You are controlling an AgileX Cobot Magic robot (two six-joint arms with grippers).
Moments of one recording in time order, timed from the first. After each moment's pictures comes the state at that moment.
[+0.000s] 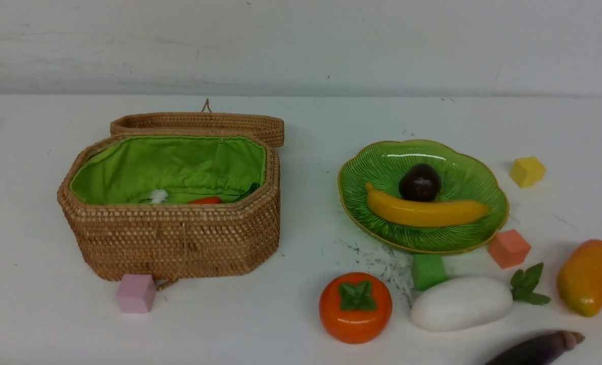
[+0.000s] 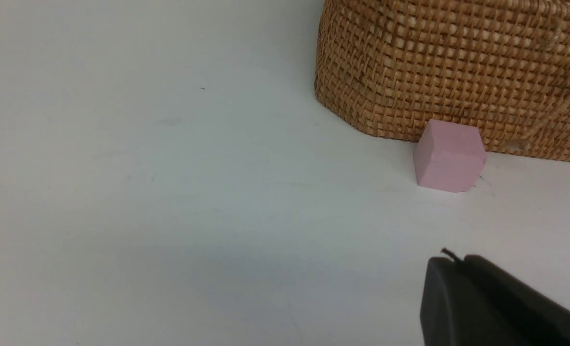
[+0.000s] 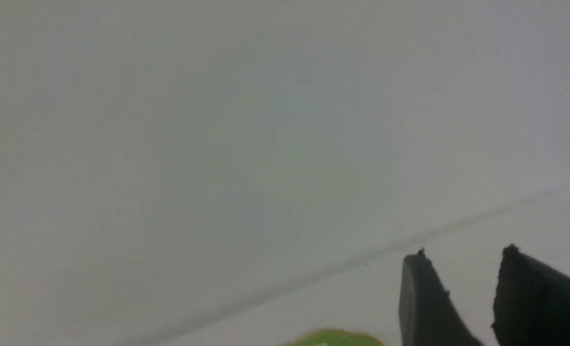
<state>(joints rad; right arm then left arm) 0.08 0.34 -0.68 -0.34 0.42 0.73 -0.05 -0.01 0.03 0.14 0.39 -0.32</state>
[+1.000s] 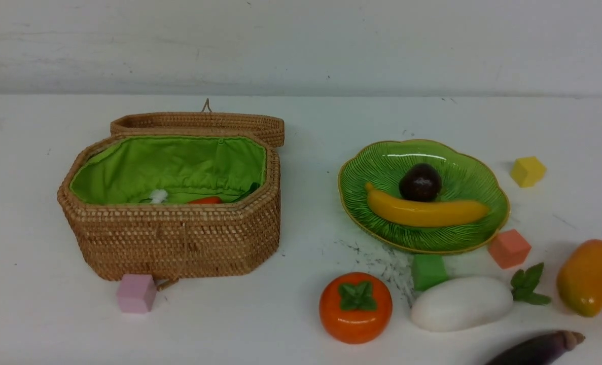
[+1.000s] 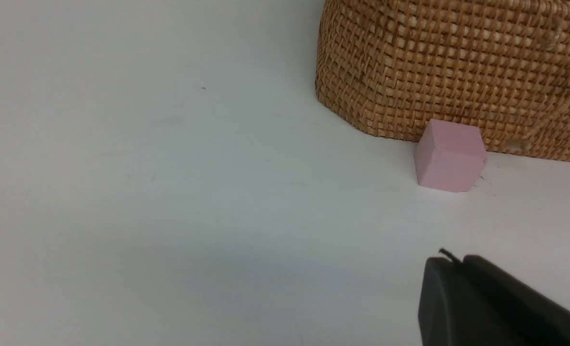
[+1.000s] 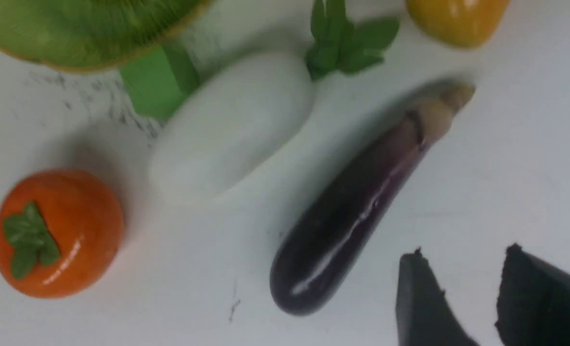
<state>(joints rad) 0.08 1.02 -0.74 0.16 0.89 0.46 -0.05 -0.01 0.03 0.14 0.39 -0.32</state>
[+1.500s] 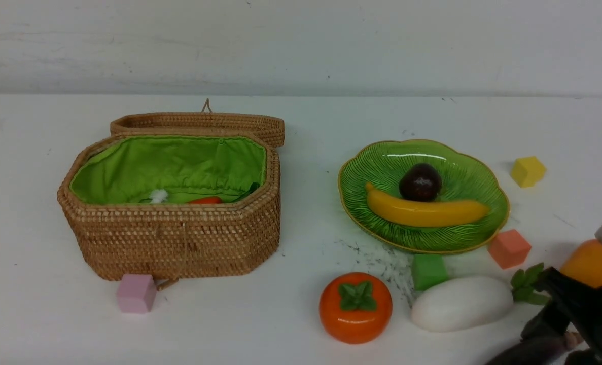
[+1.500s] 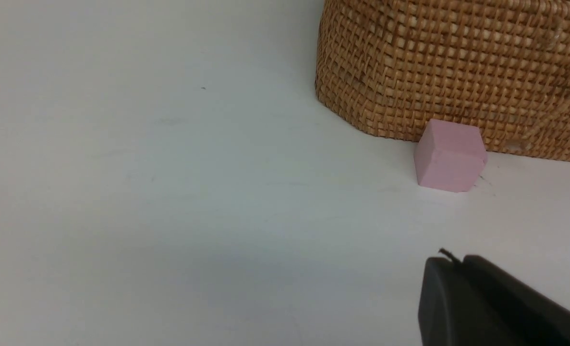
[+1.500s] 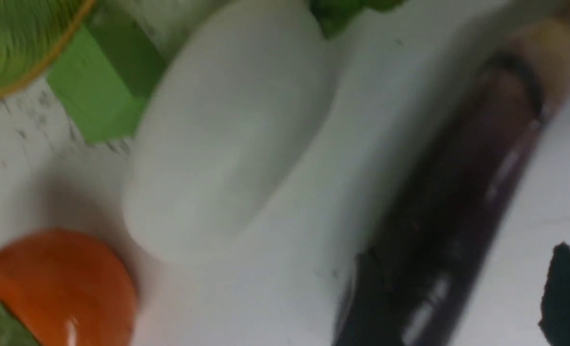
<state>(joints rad) 0.08 1.32 -0.63 0.43 0.57 0.46 -0.05 -0.01 0.03 0.14 0.39 -0.32</state>
